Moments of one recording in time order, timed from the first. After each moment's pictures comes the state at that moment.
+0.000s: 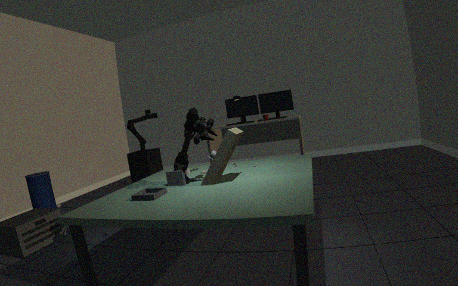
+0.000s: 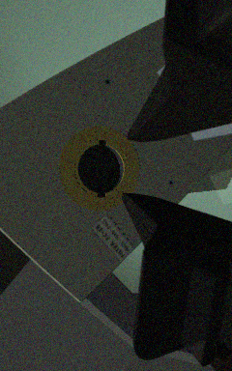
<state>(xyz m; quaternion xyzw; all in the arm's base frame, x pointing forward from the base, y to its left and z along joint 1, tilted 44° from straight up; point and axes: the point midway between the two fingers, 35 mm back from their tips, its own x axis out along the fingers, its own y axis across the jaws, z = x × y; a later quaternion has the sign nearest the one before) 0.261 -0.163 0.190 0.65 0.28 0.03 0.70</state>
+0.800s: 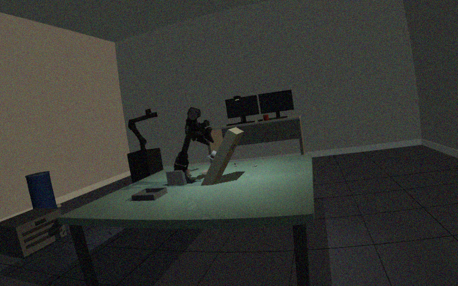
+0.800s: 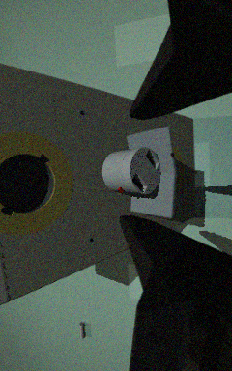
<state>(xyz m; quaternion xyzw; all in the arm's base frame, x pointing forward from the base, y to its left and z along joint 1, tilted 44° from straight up) 0.237 -0.151 0.165 0.39 0.40 0.14 0.82</state>
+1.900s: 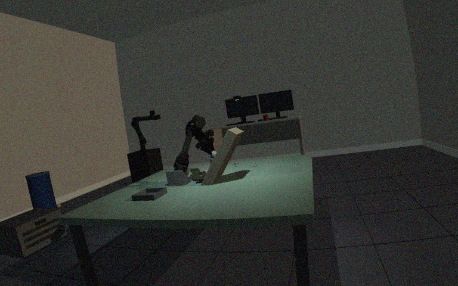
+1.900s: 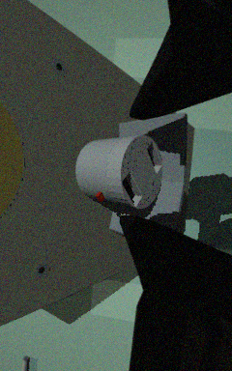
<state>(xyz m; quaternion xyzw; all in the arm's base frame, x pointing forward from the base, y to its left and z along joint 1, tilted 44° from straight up) 0.248 -0.108 0.123 0.31 0.43 0.20 0.82</state>
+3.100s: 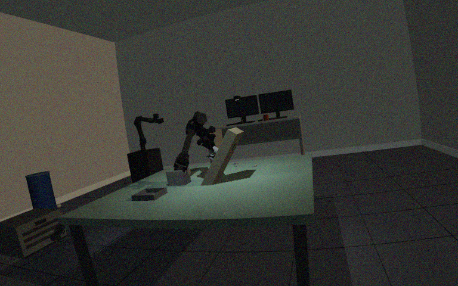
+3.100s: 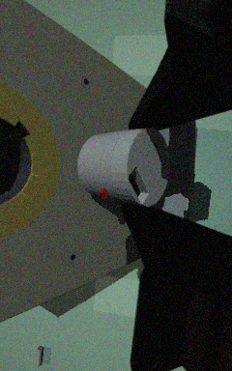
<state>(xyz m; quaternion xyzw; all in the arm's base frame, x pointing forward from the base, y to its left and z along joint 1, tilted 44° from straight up) 0.258 -0.121 0.140 0.31 0.44 0.20 0.82</state>
